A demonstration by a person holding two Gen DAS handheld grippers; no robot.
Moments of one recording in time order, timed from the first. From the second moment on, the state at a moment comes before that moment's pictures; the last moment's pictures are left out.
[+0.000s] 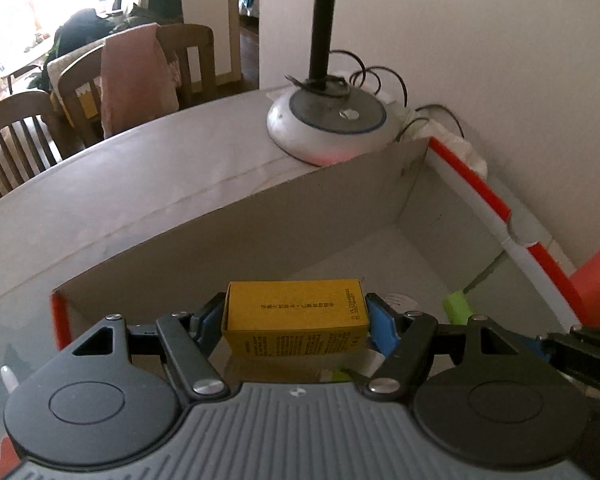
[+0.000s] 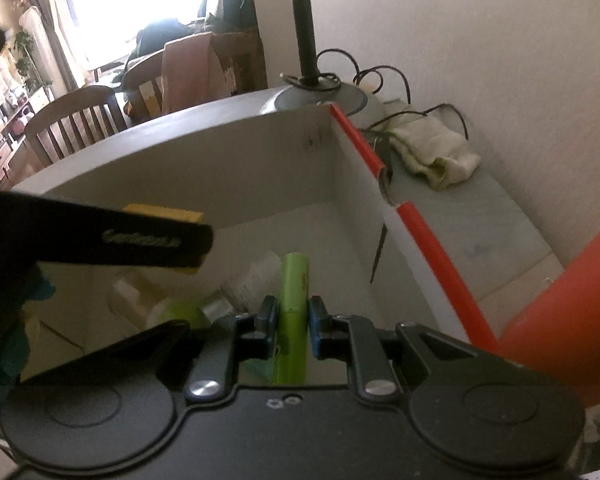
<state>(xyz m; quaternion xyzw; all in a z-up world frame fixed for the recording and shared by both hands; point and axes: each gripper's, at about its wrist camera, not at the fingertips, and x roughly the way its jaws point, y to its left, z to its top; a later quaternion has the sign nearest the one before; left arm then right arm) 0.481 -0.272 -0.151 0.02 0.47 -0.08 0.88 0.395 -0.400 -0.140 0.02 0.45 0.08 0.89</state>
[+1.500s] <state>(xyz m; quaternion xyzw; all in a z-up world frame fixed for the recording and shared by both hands) 0.474 -0.271 -0.141 0.03 0.49 -0.10 0.87 0.386 -0.382 -0.121 0.01 0.44 0.10 0.89</state>
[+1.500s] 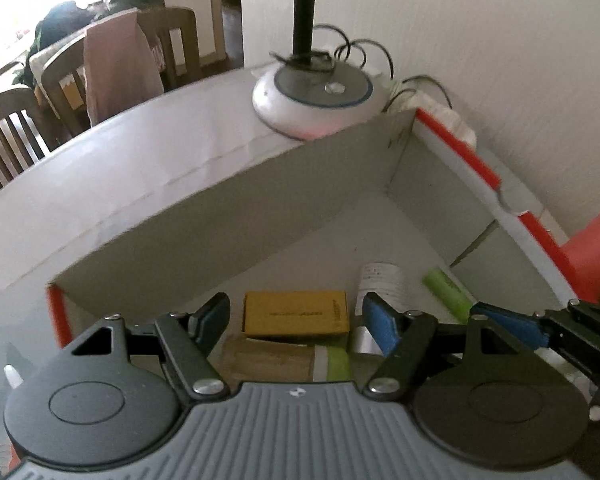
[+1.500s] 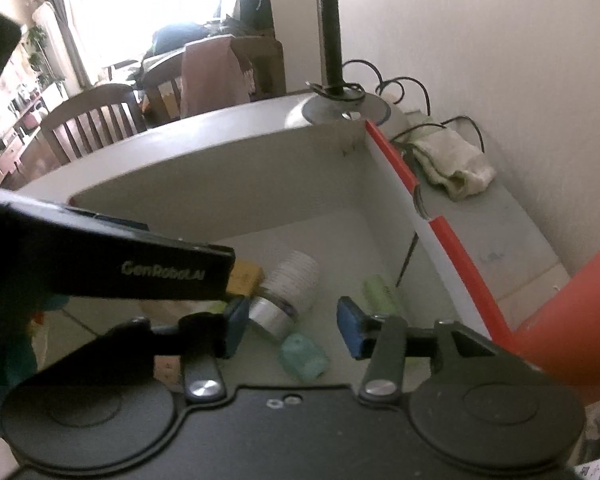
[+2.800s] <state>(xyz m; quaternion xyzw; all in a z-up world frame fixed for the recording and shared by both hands) 0.288 -0.135 -0.035 -0.03 0.36 -0.09 0.93 0.263 -0.272 -0.041 -0.01 0.35 0.22 0.91</state>
